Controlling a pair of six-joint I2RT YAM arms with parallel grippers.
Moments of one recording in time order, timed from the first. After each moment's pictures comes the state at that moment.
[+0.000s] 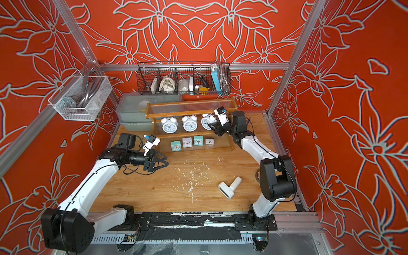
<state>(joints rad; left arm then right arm) -0.05 1.14 0.93 -0.84 1.16 0.34 0.25 1.65 1.16 0.10 -0.57 -0.12</state>
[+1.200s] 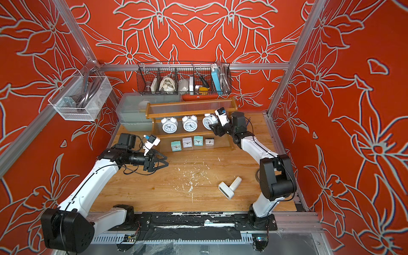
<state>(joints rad) -0.05 1.14 0.93 -0.84 1.16 0.35 0.25 1.65 1.15 0.08 -0.48 -0.16</state>
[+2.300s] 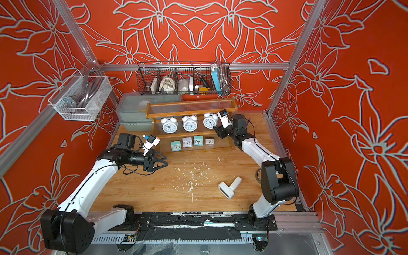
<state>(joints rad) -0.04 1.13 0.93 -0.84 1.16 0.35 0.25 1.61 1.11 0.04 -0.31 -0.16</state>
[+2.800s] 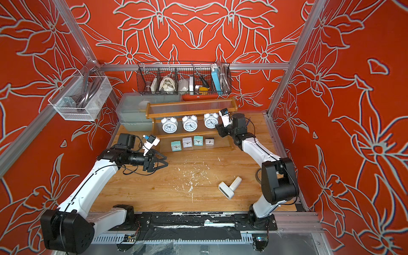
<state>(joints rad) -0.04 1.13 0.93 -0.85 1.16 0.35 0.25 1.60 1.12 0.01 -0.27 -0.12</state>
